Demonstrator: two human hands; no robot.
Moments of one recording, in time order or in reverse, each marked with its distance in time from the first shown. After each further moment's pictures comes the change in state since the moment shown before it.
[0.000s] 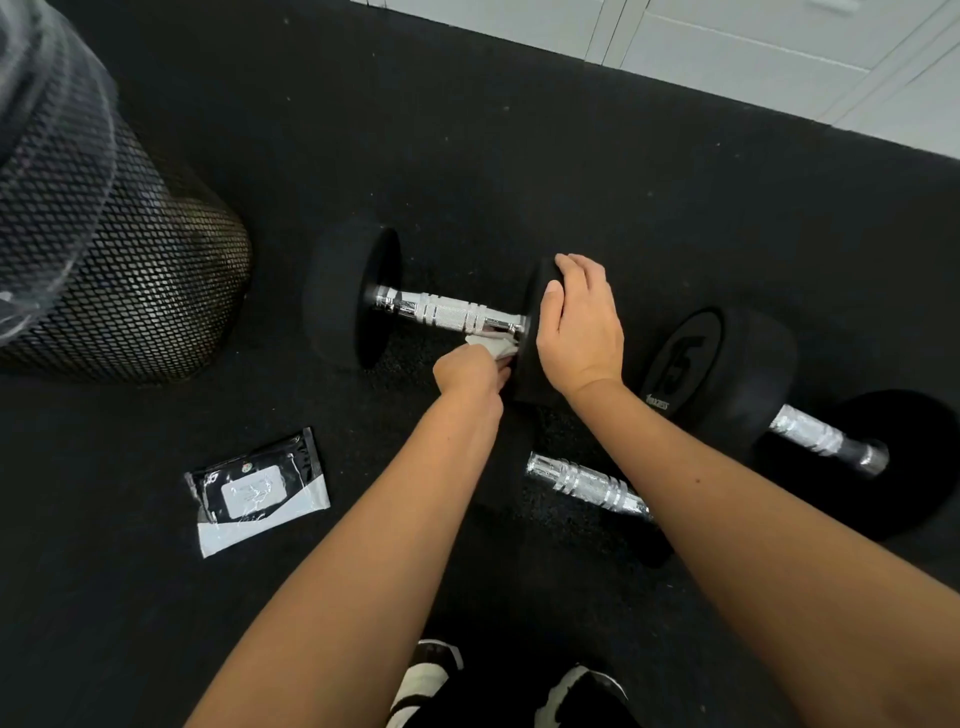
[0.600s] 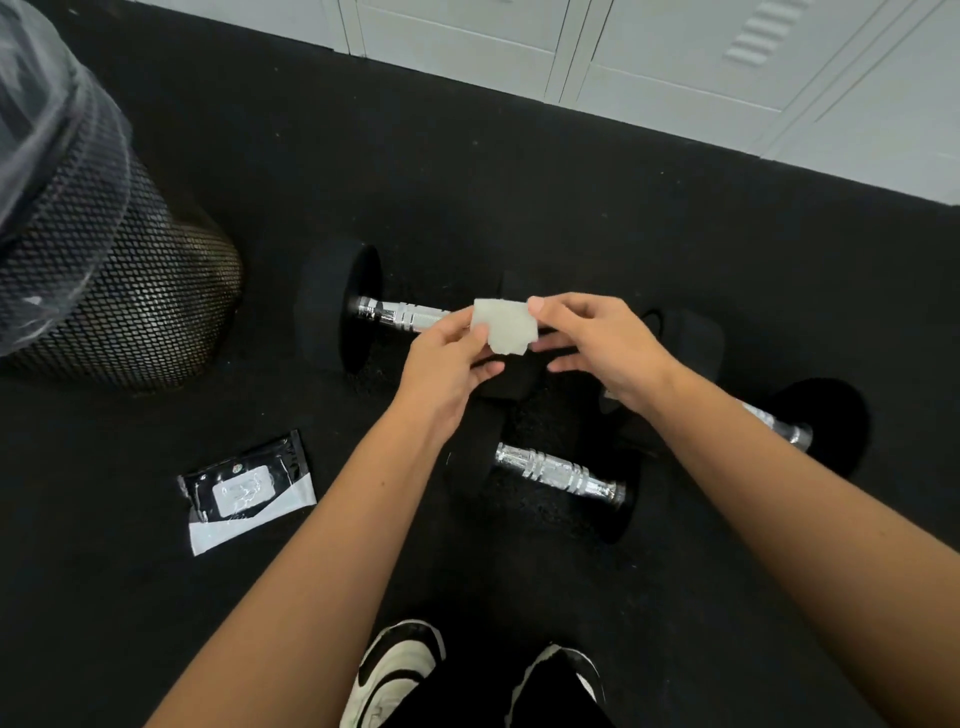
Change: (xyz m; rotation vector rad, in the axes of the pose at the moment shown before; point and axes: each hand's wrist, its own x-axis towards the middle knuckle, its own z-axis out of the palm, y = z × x) left_hand -0.075 0.016 -0.035 0.286 -0.560 0.355; right_hand -0.024 -0.017 -0.104 0.682 -0.515 0.347
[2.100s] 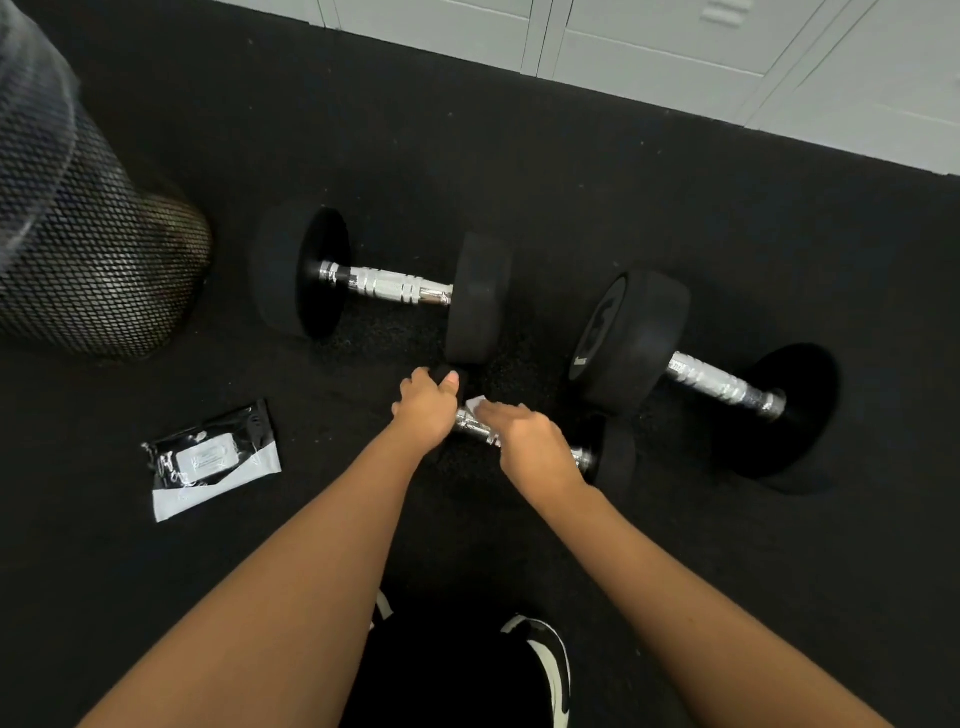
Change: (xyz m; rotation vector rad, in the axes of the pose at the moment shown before) left_hand 0.016 -0.099 -0.009 0.928 0.204 -0.209; right_hand -0.033 0.151 0.044 -0.943 0.004 -0.192
